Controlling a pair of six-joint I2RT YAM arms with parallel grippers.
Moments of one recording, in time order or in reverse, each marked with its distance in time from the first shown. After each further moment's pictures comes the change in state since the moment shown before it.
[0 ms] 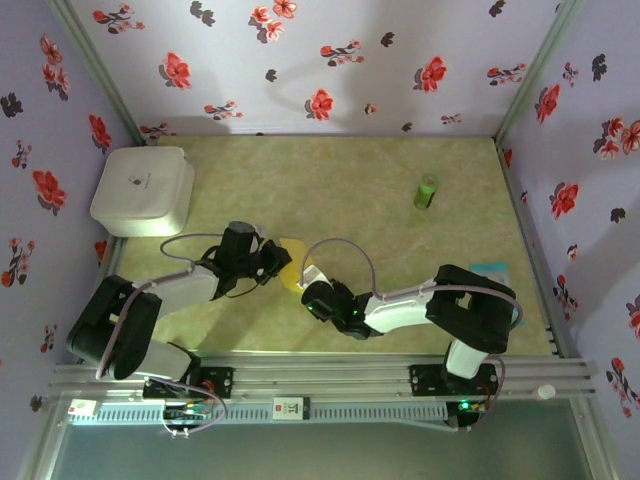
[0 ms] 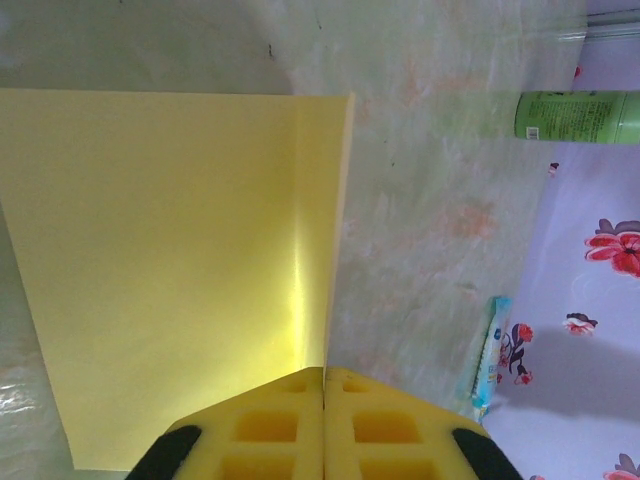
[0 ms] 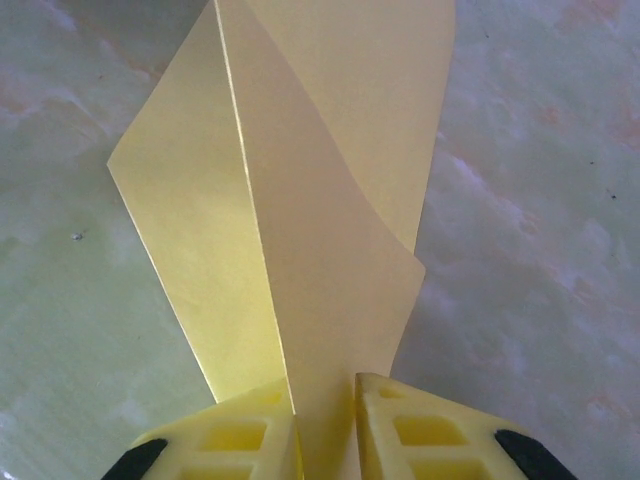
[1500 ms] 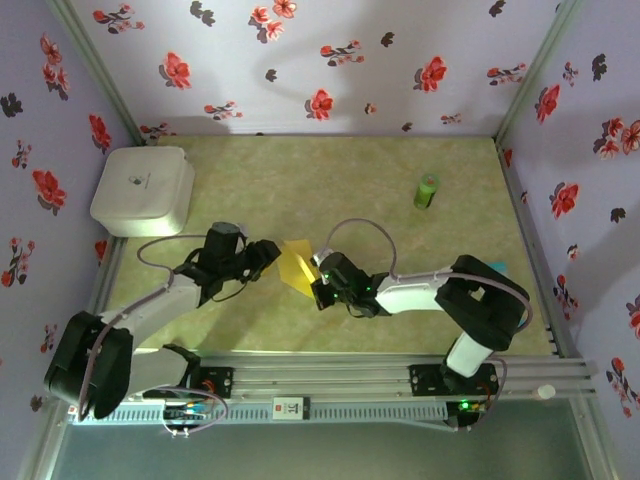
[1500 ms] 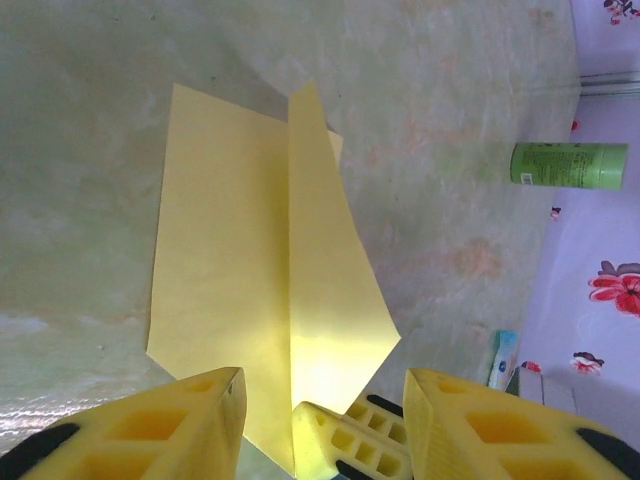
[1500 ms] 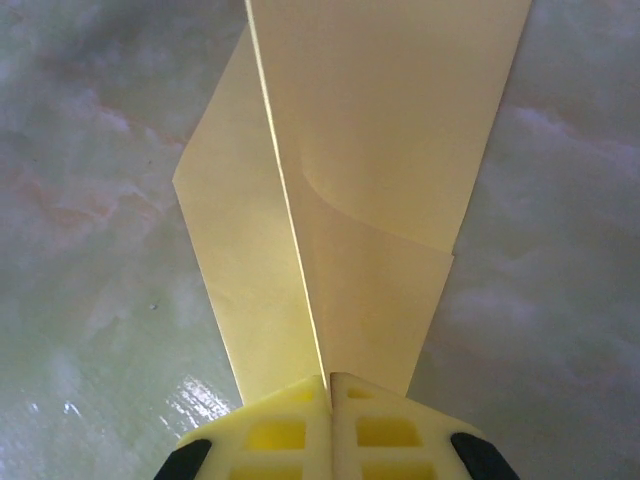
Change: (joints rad) left arm 0.051 -0.216 -0.013 -0.211 -0.084 0.027; right arm -0.221 -0.039 -0.001 0.022 -0.497 0.258
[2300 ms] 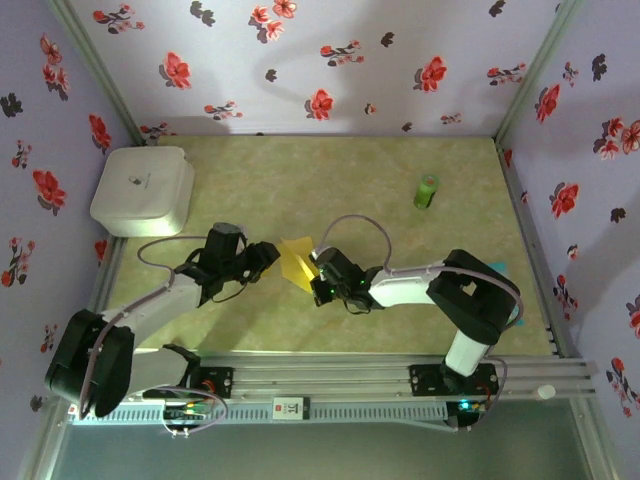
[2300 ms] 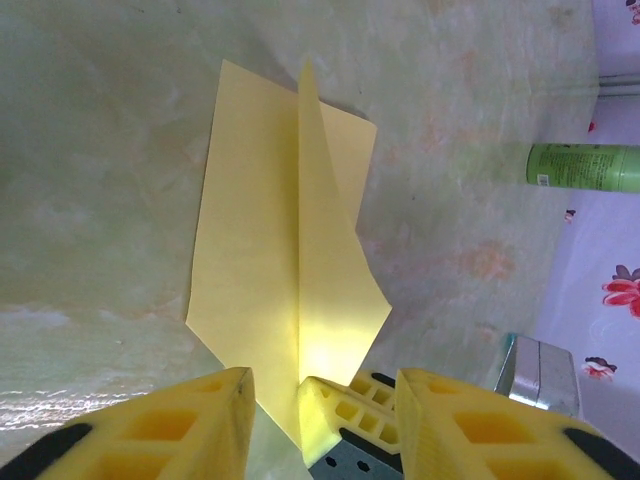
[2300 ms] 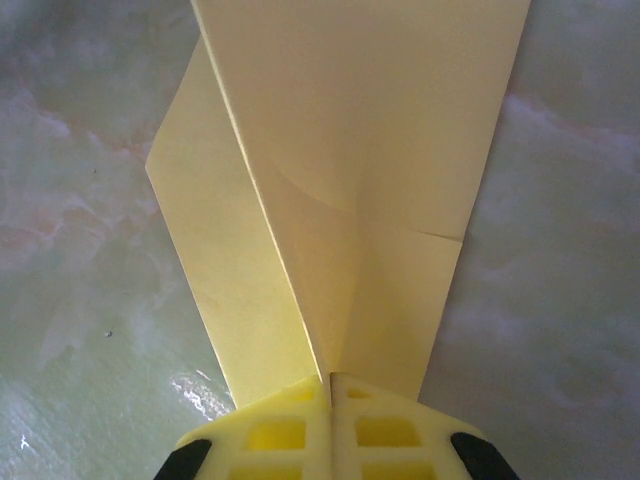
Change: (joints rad) left arm 0.000 0.011 0.000 -0.013 -0.006 -0.002; right arm -0.018 0.058 0.072 -0.086 0.005 0.033
